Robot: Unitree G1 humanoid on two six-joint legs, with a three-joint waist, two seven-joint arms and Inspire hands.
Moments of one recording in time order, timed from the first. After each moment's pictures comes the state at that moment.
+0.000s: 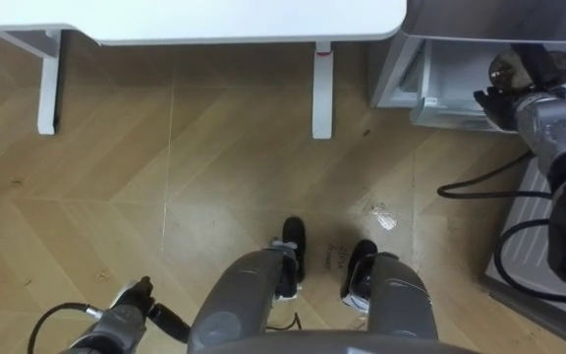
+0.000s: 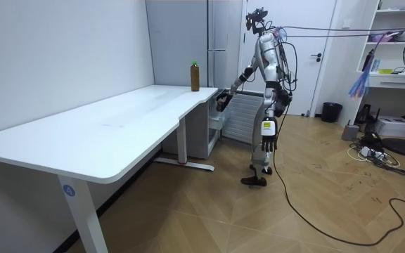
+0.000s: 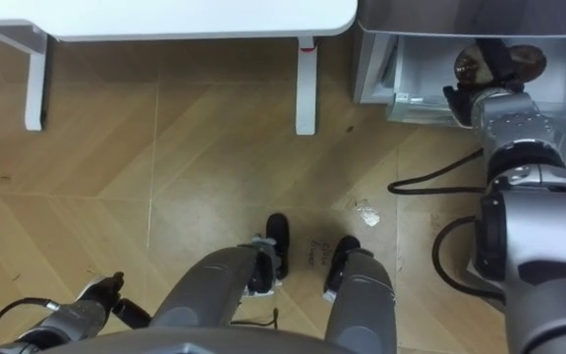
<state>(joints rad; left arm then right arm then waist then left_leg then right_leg) -0.04 0.27 -0.27 1.20 0.15 0.15 0.07 -0.70 -0.45 -0.10 1.22 1.48 0.06 -0.28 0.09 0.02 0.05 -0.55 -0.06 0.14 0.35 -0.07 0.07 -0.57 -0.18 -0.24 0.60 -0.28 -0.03</state>
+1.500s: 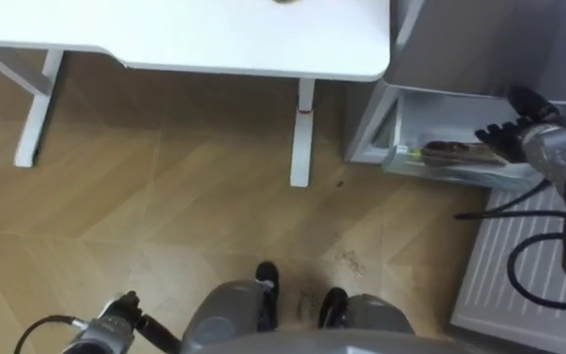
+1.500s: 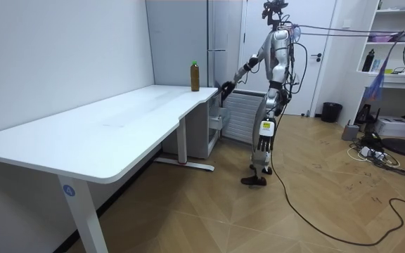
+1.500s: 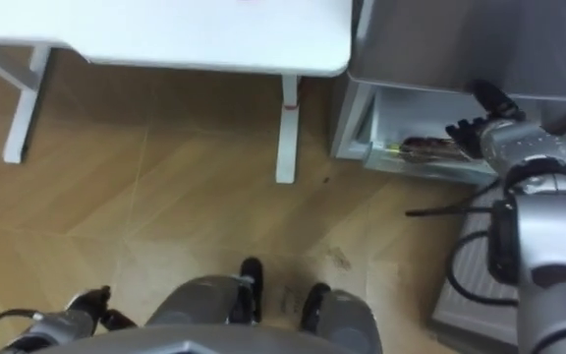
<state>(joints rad) 0.03 0.30 -0.20 1.16 0.15 0.21 0.06 -0.66 -0.51 -0.06 1.37 1.36 0.20 -0.17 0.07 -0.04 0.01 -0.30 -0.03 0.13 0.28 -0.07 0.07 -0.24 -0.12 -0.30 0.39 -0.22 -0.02</state>
